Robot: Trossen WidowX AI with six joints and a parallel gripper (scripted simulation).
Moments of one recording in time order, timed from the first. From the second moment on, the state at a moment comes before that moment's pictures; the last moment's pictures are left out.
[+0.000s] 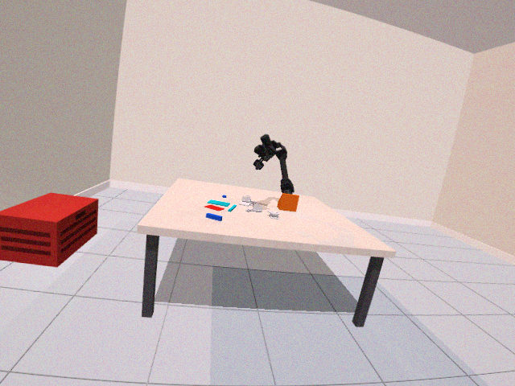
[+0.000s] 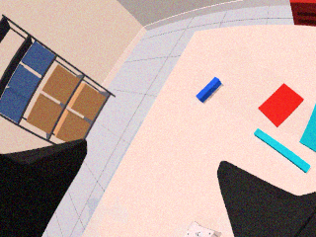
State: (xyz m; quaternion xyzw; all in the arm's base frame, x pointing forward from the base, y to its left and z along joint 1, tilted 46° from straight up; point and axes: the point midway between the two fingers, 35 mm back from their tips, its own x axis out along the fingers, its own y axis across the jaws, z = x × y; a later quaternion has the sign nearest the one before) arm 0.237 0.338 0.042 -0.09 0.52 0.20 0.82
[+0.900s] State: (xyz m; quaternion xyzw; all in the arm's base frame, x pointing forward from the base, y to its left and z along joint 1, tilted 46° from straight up) arm 0.245 0.260 -0.035 -0.20 0.62 -0.02 0.76
